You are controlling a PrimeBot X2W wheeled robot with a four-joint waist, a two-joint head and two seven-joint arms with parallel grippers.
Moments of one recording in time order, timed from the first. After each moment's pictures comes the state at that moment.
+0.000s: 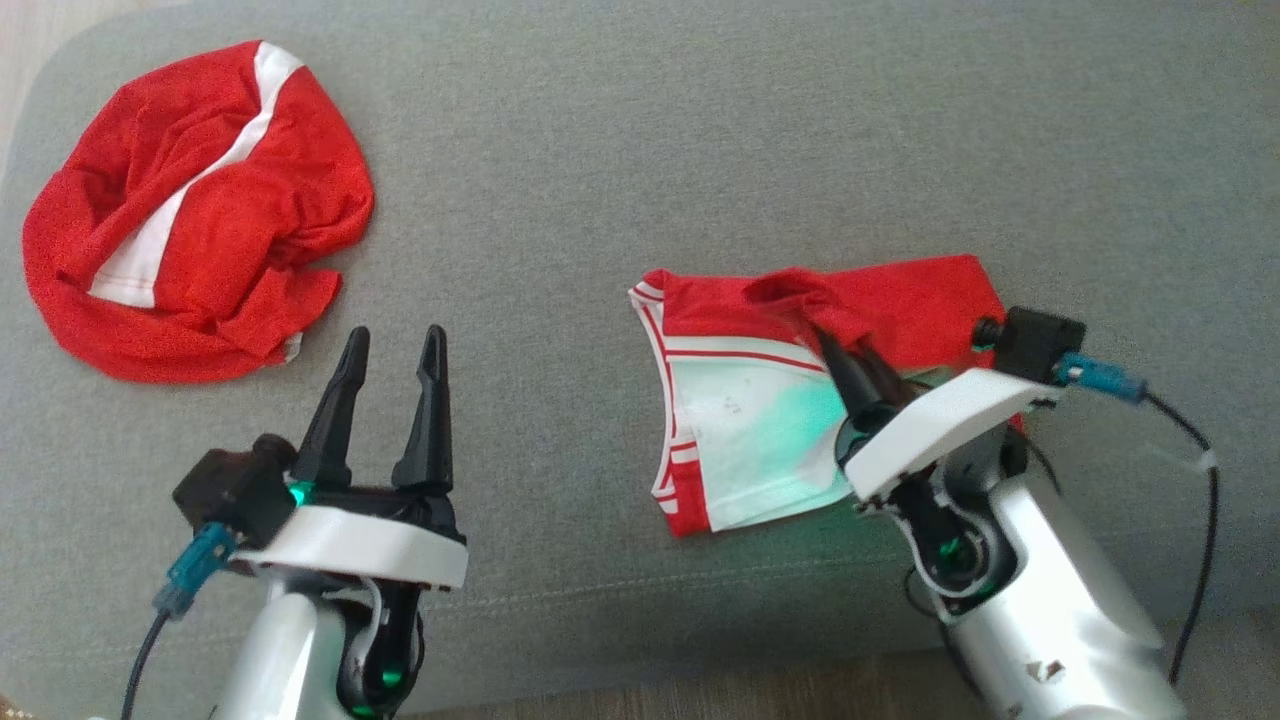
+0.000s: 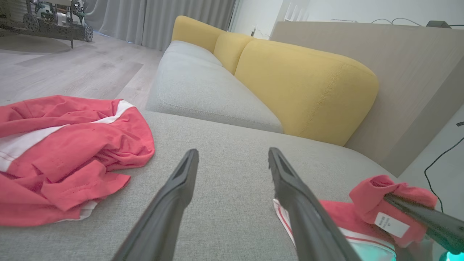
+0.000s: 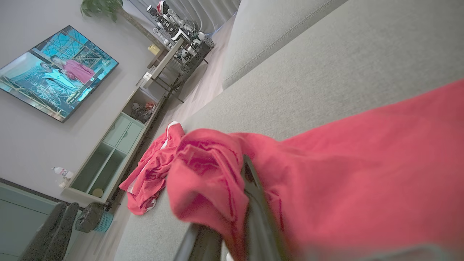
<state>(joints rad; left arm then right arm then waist) -0.11 0.05 -0.20 0.10 -0.35 -0.04 -0.25 -0.38 -0.06 0.29 0.37 0.86 0.13 0.03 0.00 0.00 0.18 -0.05</state>
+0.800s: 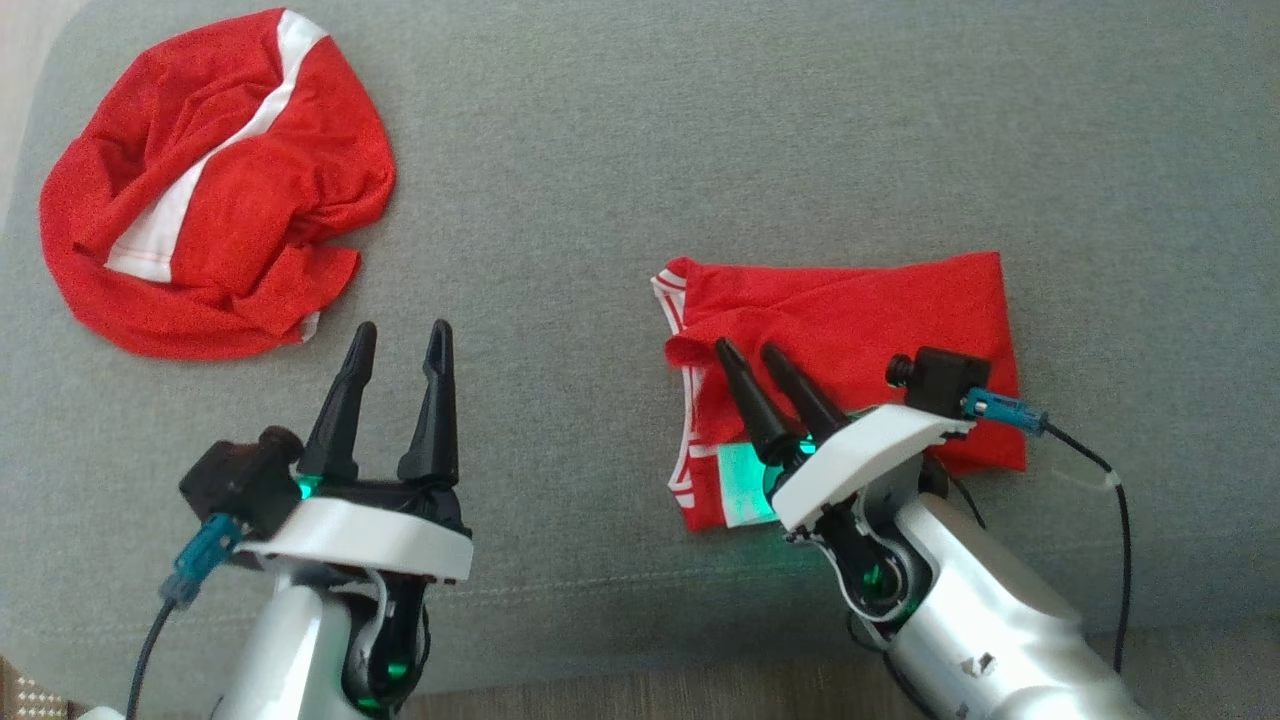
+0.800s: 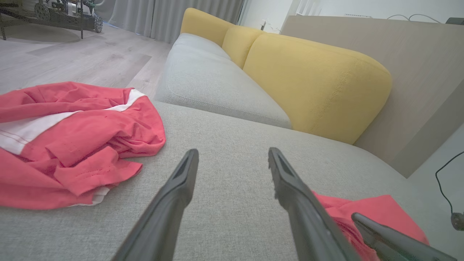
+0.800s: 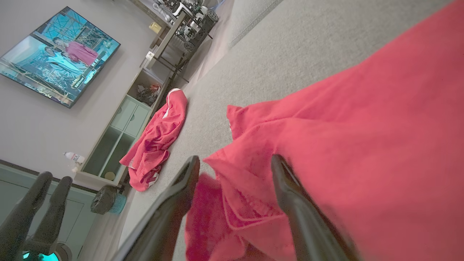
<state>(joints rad) -0.12 0.05 -0.21 0.12 -0.37 -0.04 -0.25 -0.49 -0.06 0.61 0.62 1.05 0.13 -0.21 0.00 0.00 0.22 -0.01</state>
